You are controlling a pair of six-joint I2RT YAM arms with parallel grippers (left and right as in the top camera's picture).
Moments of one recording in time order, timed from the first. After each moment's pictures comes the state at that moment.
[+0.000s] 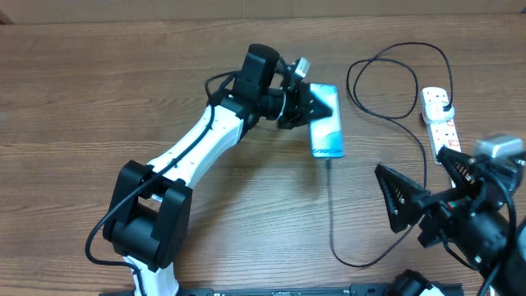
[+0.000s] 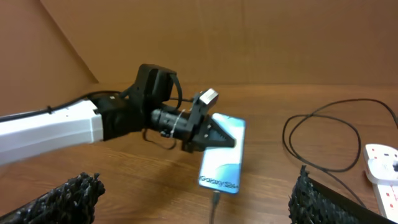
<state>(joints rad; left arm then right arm) -0.48 1.93 1.45 -0.27 0.90 -0.81 0.75 0.79 1.58 -1.18 0.31 0.40</state>
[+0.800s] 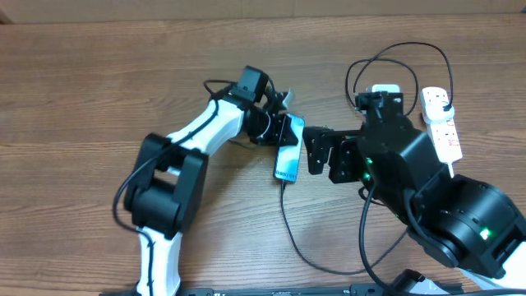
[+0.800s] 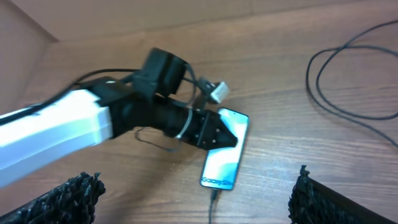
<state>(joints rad) -0.43 2.14 1.47 -0.57 0.74 -0.26 0.75 1.14 1.54 -1.11 0.27 0.61</state>
